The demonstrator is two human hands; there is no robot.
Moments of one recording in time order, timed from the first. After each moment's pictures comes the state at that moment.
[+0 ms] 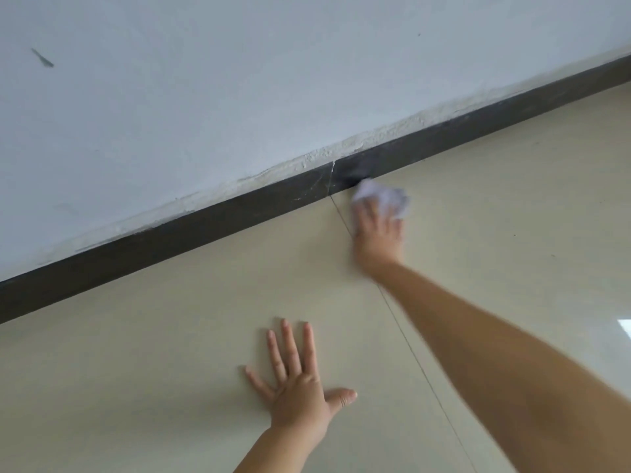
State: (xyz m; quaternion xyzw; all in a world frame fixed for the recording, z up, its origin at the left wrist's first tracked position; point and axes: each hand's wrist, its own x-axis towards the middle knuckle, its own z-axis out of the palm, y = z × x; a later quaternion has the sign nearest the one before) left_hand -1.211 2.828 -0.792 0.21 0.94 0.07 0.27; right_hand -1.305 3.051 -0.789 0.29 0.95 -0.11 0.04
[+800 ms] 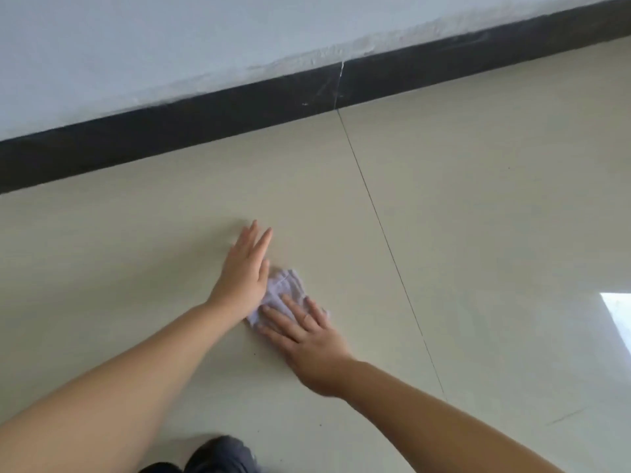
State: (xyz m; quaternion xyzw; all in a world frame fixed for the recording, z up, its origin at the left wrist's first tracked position) left_hand -1.234 2.764 -0.760 0.22 0.91 0.24 0.27; right_hand -1.071 2.863 -0.790 -0.16 0.97 -0.11 0.13
